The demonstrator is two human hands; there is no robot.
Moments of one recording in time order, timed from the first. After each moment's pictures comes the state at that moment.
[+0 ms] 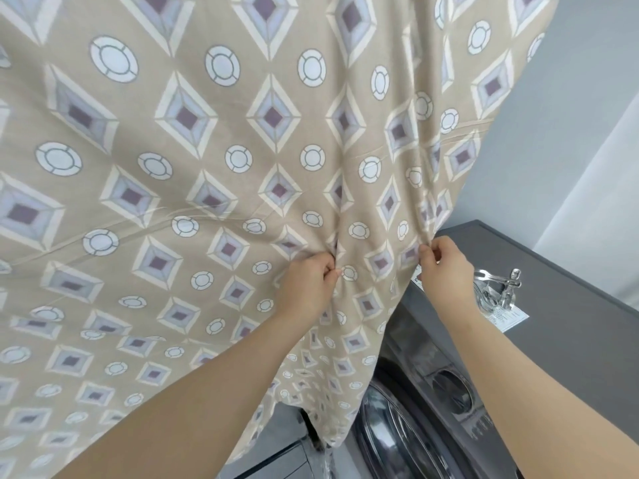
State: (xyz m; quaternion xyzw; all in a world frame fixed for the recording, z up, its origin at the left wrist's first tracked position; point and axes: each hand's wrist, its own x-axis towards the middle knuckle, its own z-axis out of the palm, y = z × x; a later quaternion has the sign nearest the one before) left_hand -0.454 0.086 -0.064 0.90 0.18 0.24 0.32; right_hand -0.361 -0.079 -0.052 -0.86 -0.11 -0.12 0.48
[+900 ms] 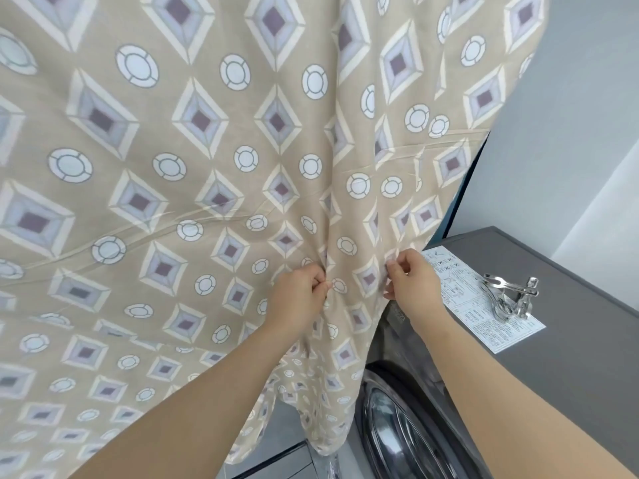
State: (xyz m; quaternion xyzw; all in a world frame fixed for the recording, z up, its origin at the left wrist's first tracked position) left_hand -0.485 0.104 -0.072 0.89 0.21 0.20 0.35; right_hand -0.381 -0.037 -0.067 -0.82 -0.14 0.01 0.55
